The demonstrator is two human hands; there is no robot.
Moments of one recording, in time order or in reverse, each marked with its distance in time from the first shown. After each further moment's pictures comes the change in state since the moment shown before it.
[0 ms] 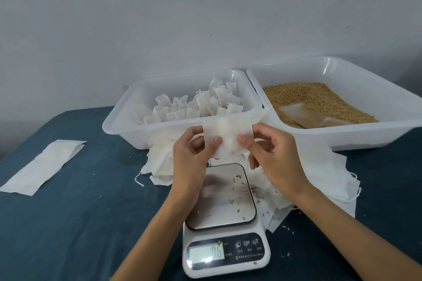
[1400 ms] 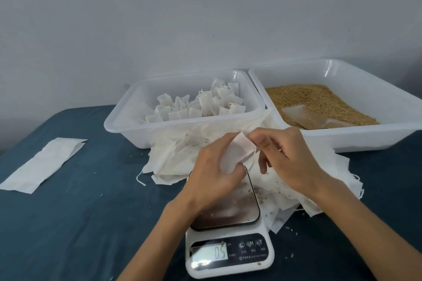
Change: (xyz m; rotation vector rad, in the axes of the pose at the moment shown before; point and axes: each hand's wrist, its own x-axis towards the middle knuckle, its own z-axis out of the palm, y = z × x) left_hand -0.018 0.019 0.006 0.586 -0.366 0.280; right_hand 0.006 -0.018 -0.017 -0.192 -0.226 -0.108
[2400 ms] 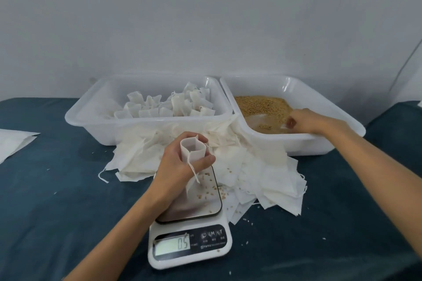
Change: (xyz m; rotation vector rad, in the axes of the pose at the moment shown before) left_hand -0.004 -0.010 0.007 -0.570 0.066 -0.197; right_hand 0.056 0.093 -0.184 -1.073 -0.423 0.751
